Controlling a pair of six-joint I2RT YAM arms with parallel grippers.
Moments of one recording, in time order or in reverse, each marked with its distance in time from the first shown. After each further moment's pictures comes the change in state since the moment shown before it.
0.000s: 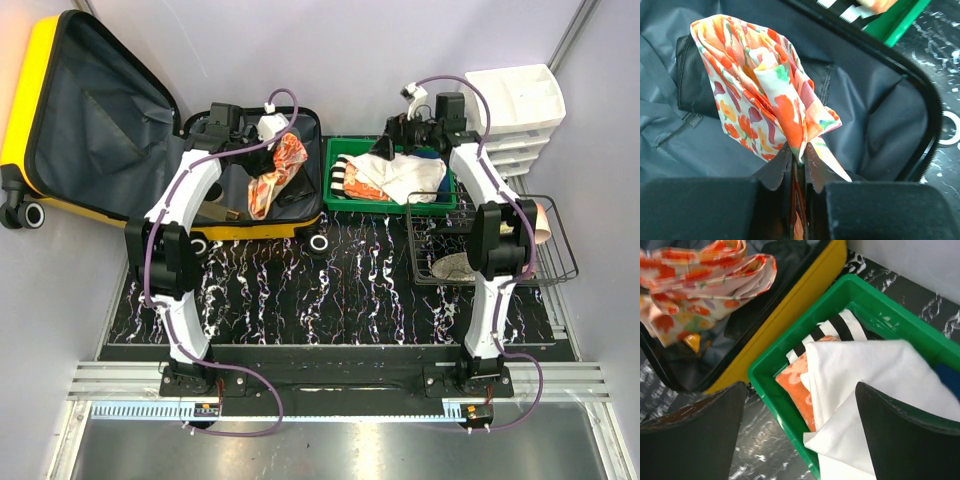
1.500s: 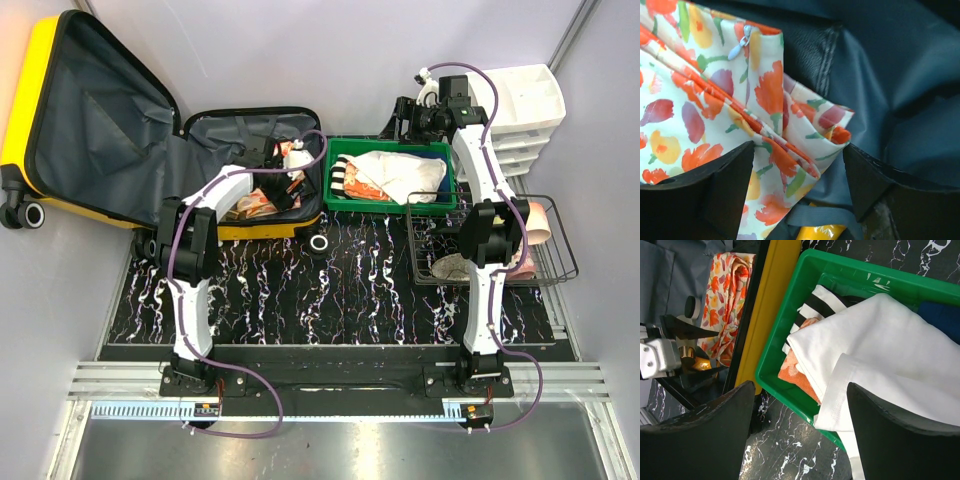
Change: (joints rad) left arm -0.090 0.159 -0.120 0.127 -0.197 -0.002; right arm -0.010 0.138 0.376 -0.386 0.179 0.184
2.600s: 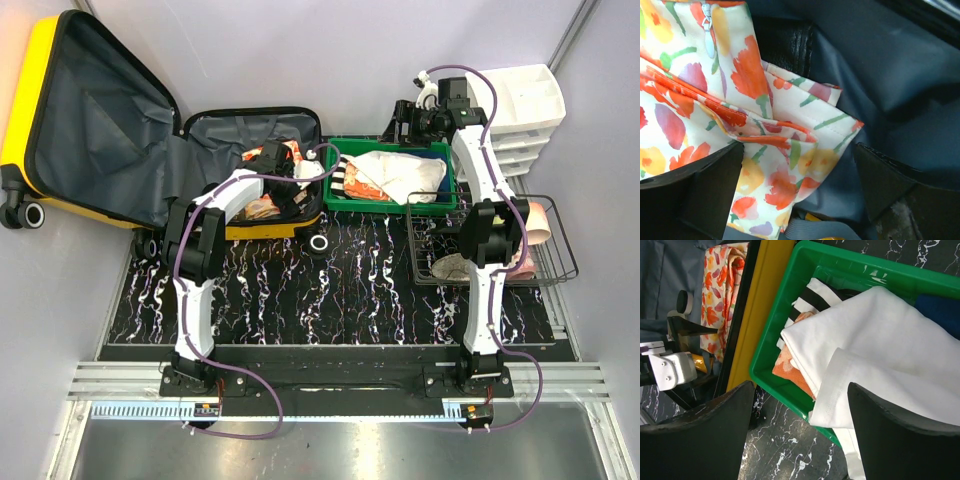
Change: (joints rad) left arm -0.068 0.018 -0.015 -0.009 -0.057 0.071; right arm 0.000 0.004 -0.014 -0.015 0.011 -0.024
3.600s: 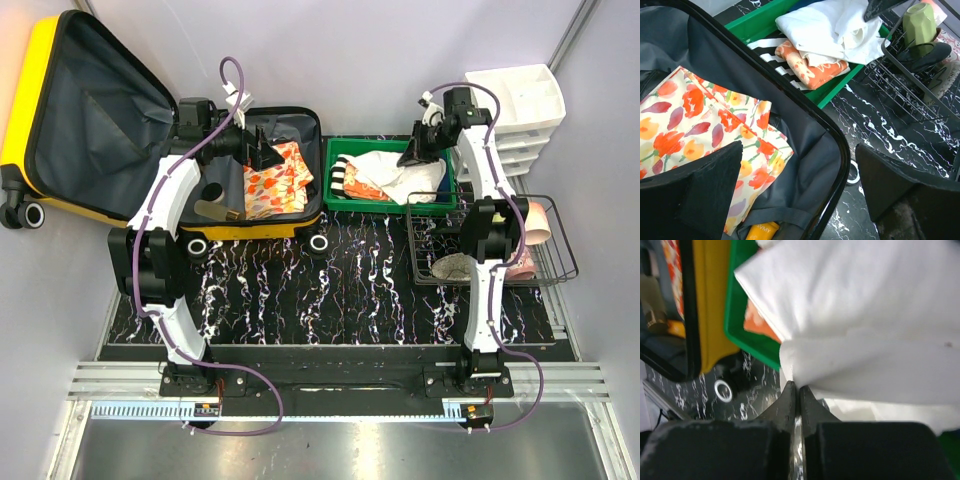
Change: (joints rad) left arm 0.269 -0.271 0.047 0.131 0.640 -0.564; right arm -0.048 0.077 0.091 -0.360 0.005 -0.100
